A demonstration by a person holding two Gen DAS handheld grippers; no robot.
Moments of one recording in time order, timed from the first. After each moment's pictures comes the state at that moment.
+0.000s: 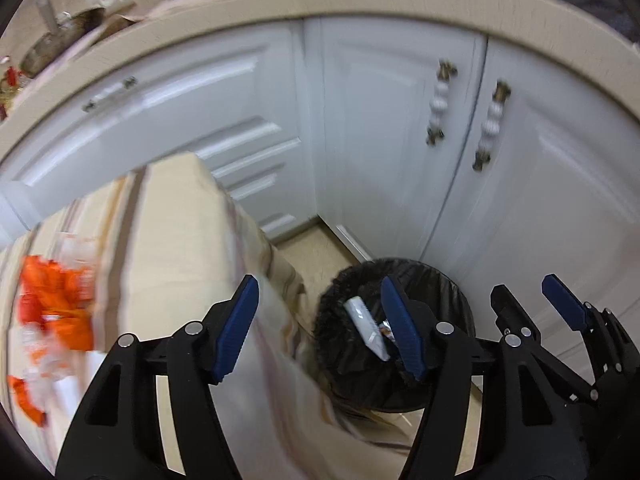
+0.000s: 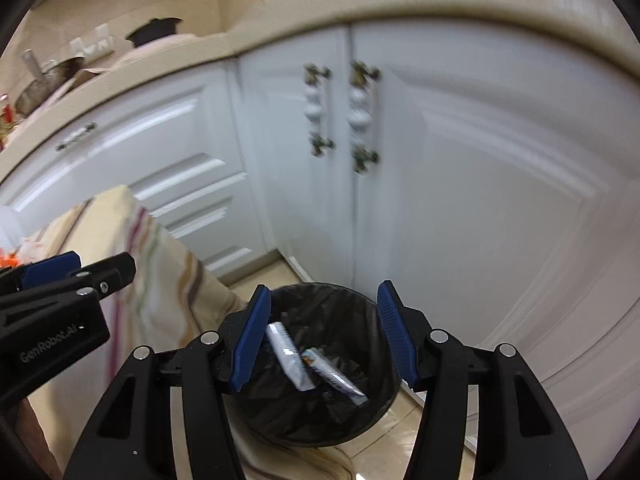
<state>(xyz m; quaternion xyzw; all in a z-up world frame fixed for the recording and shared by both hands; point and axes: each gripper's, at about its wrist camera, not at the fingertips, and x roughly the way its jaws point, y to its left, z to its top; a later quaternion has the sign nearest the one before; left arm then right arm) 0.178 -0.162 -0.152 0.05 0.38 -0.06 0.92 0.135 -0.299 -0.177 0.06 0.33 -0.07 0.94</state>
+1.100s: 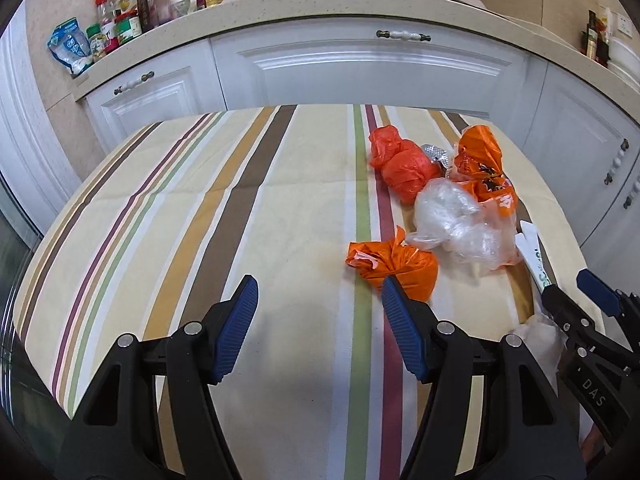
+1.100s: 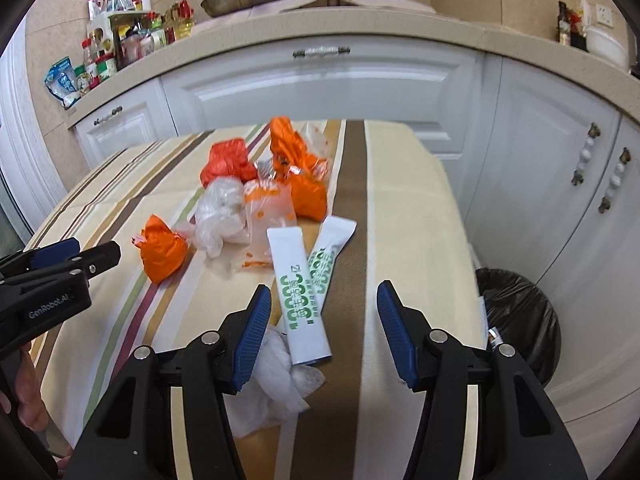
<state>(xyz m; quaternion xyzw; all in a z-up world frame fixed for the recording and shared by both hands) 0.030 0.141 -0.140 -0.04 0.40 0.17 0.90 0.074 -0.054 -0.164 -0.03 0.38 0.19 0.91</state>
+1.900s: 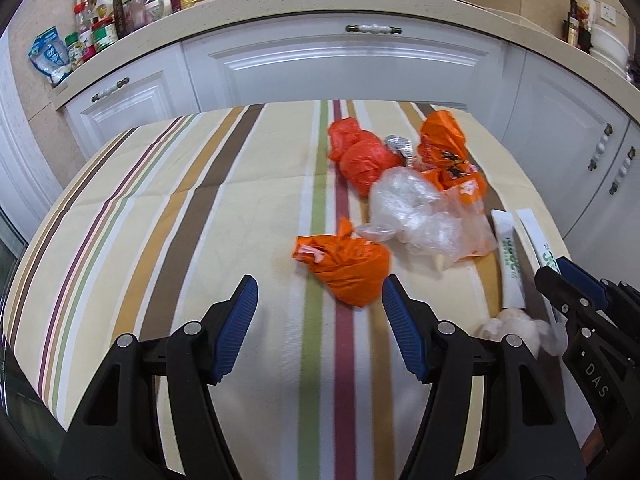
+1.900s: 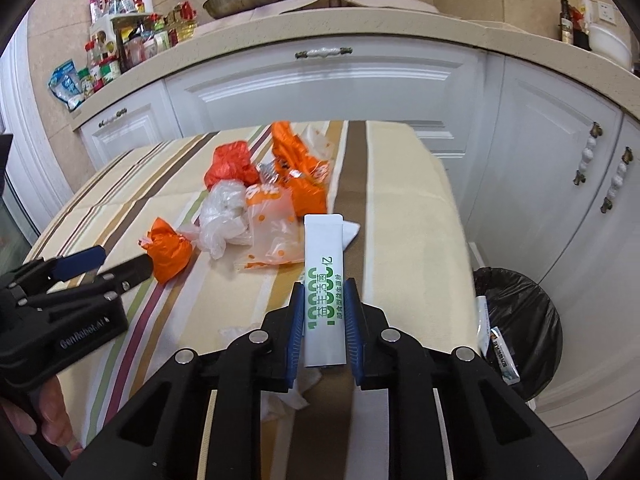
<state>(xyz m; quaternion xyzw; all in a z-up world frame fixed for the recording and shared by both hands) 0.039 0.107 -0.145 -0.03 0.41 0.14 0.90 0.071 -0.066 -0.153 -0.03 0.37 0.20 0.91</state>
